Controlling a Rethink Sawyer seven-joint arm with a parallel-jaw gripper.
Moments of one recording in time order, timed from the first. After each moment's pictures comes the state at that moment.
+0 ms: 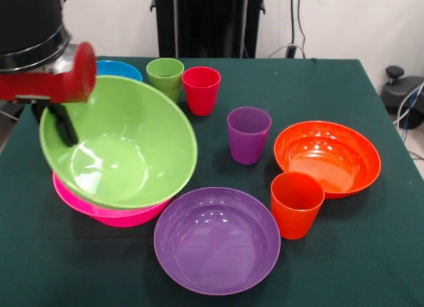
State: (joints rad) arm -0.59 -0.35 0.50 0.65 -0.42 1.44 1.63
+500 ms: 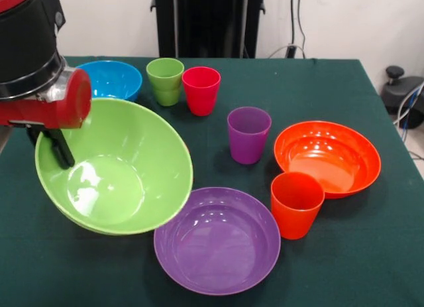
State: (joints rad) arm -0.56 -0.28 0.50 0.55 -0.43 1.45 1.63
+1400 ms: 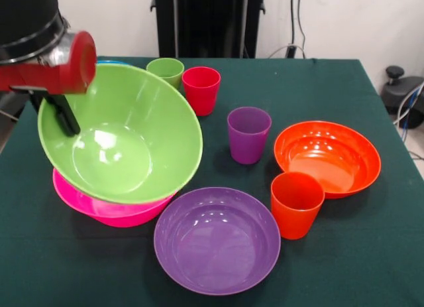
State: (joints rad) arm -0.54 -0.31 0.50 0.48 -0.43 1.62 1.63
